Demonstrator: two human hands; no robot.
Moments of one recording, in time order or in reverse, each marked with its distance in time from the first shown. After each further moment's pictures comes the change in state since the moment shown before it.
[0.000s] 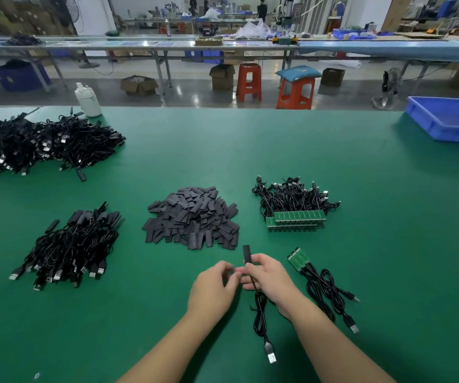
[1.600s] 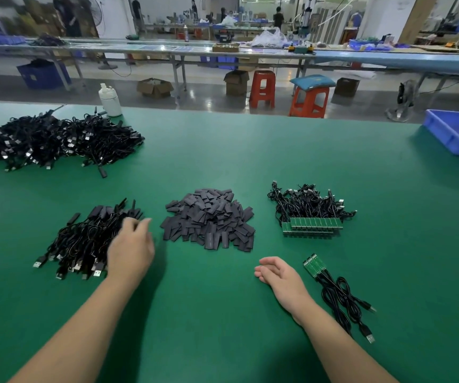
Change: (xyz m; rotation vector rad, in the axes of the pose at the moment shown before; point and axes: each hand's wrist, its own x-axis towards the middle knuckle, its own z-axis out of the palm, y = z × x) left_hand 0.057 -0.124 -0.144 0.440 0.422 -0.026; right_hand -0.005 0.005 0.005 -0.148 0.109 -0.068
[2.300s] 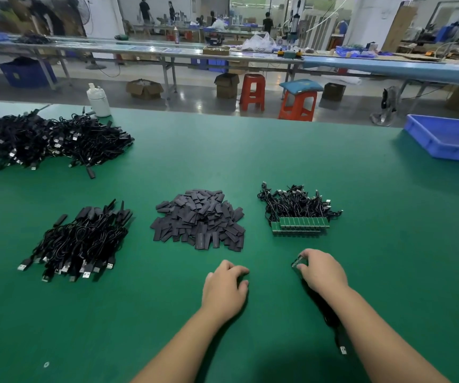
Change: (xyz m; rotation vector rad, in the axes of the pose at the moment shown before) left_hand -0.103 0.160 0.068 -0.342 -0.496 0.140; right_hand 0.005 -0.026 -0.085 -1.083 0.258 0.146
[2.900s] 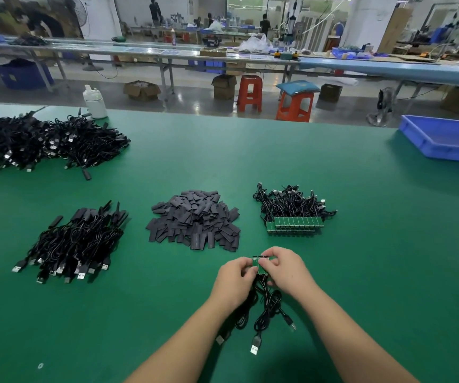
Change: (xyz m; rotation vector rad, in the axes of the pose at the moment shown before) left_hand 0.005 0.044 -0.011 -0.412 -0.048 -0.078; right_hand -0.026 -0.049 0.006 0.536 -0.111 -0.123
